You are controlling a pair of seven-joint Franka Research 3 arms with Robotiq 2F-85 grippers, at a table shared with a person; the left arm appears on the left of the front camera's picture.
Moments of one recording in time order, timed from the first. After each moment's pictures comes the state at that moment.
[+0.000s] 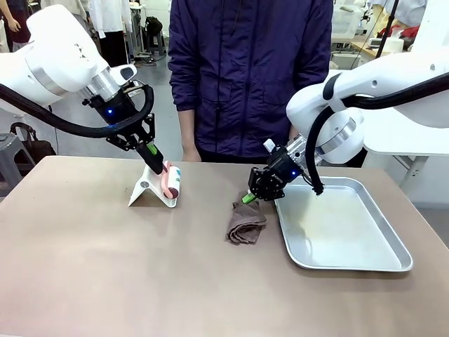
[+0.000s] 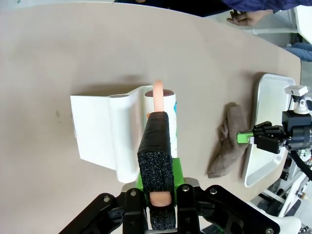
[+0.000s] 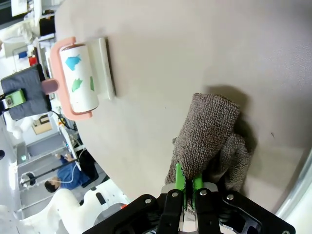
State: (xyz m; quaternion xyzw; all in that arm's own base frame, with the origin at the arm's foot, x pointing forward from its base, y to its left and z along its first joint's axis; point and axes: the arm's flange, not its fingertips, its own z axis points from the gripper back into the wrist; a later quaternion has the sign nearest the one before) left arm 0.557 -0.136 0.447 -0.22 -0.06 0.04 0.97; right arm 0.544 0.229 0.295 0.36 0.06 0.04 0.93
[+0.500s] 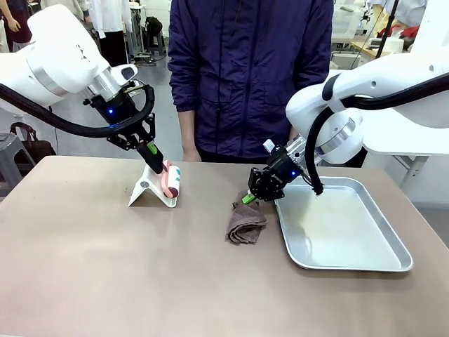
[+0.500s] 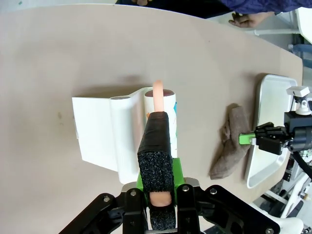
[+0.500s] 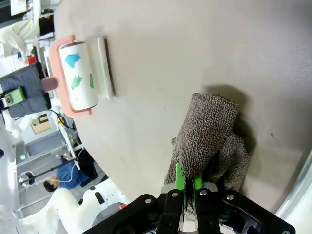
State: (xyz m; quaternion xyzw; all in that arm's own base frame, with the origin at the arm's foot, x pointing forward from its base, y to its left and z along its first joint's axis) left arm 0.557 -0.137 0.445 -0.22 -0.06 0.04 0.97; right arm 0.544 0.229 0.295 0.36 0.06 0.05 0.93
